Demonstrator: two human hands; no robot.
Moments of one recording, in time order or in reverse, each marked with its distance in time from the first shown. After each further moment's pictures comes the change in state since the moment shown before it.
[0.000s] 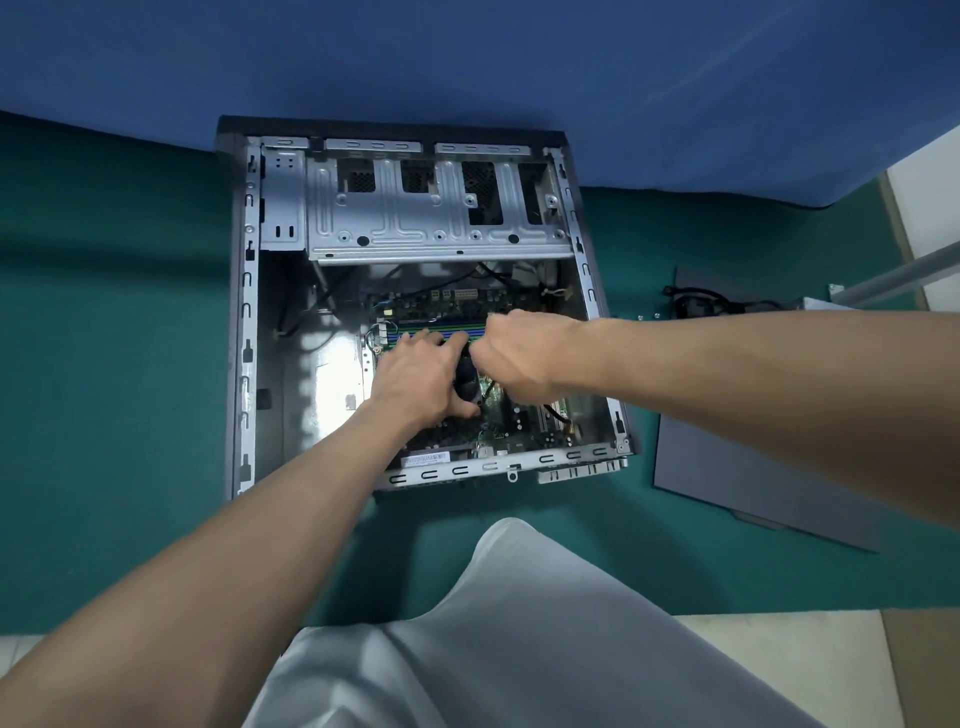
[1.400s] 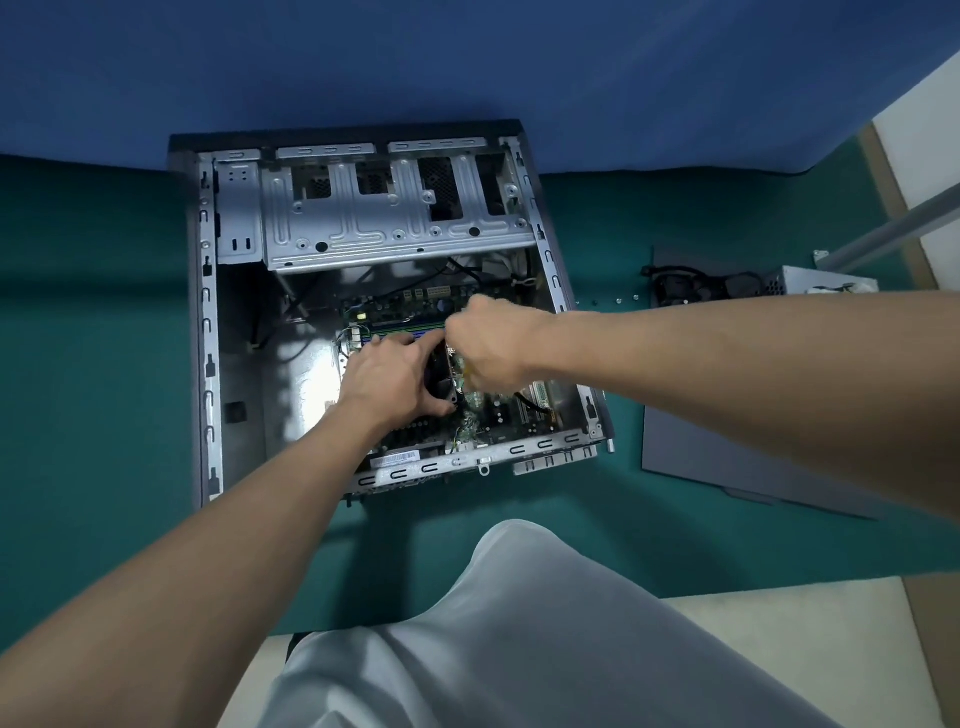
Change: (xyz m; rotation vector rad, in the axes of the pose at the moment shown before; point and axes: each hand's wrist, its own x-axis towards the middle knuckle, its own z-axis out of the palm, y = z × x) left_hand -0.003 0.003 -0.005 0.064 -0.013 -0.032; right_hand -0.007 0.008 0.010 0.303 0.066 0.117
